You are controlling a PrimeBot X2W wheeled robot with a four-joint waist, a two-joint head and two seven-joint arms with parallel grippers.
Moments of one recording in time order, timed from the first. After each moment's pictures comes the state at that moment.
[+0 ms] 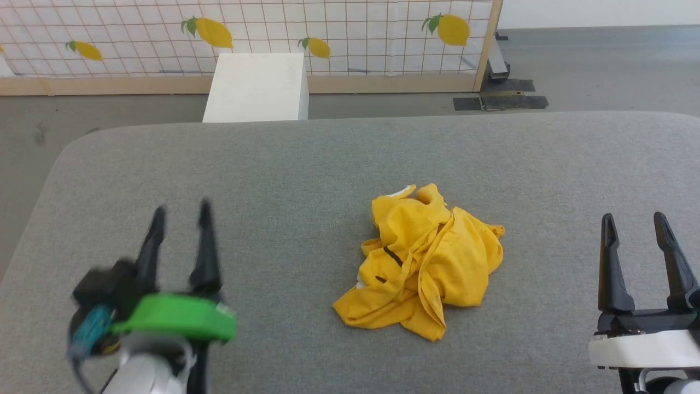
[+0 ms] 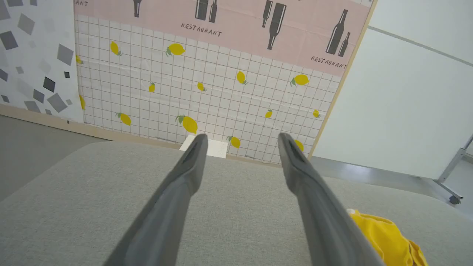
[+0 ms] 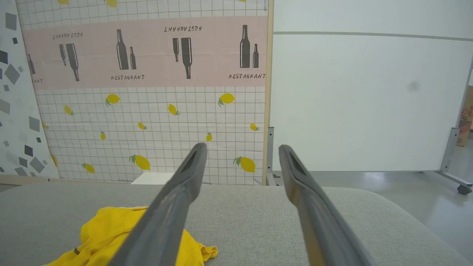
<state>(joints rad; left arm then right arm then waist) -0.13 0.37 -0.37 -0.11 -0.65 0.31 -0.25 0.06 -0.05 -0.15 -0.15 0.08 0.13 -0.25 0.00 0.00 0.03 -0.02</state>
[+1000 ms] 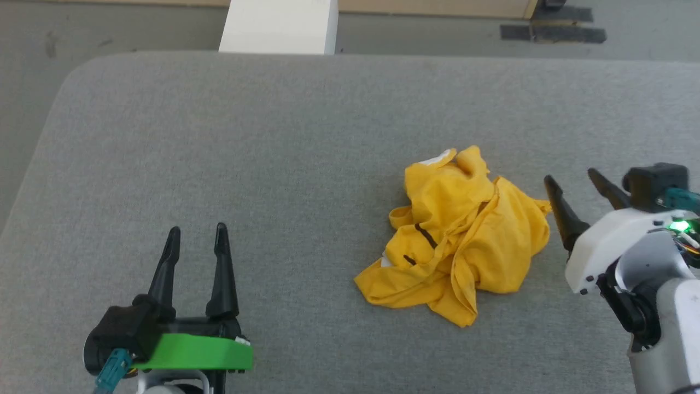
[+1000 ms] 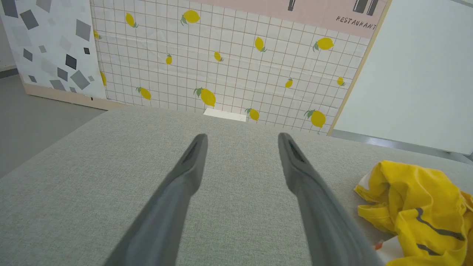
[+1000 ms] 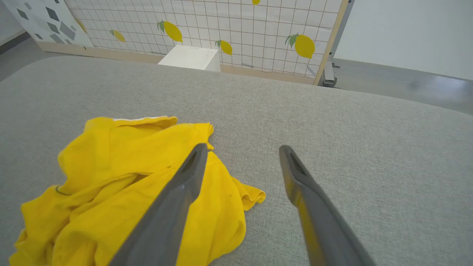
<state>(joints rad) 0.05 0.13 -0.13 -0.16 -0.32 0.06 -0.26 -0.25 -0.18 -0.02 0.01 0.19 0.13 0.37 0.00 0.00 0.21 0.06</state>
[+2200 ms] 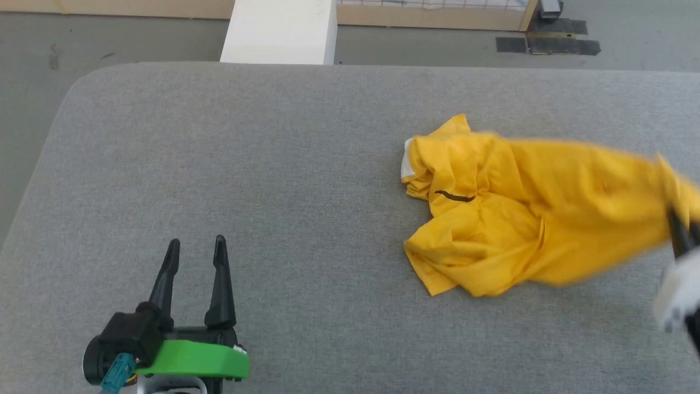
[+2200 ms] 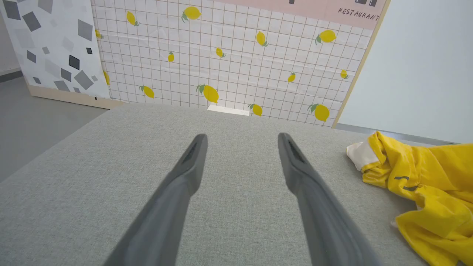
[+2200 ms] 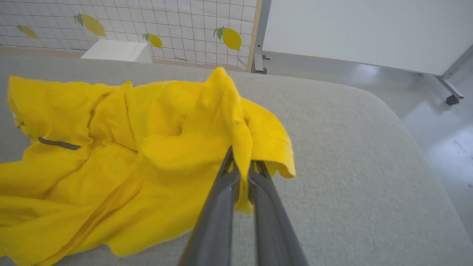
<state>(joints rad) 0.05 0.06 -0.04 -0.09 -0.23 -0.03 -0.26 -0.14 -0.24 -0.25 -0.05 0.13 0.13 0.37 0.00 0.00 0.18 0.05</state>
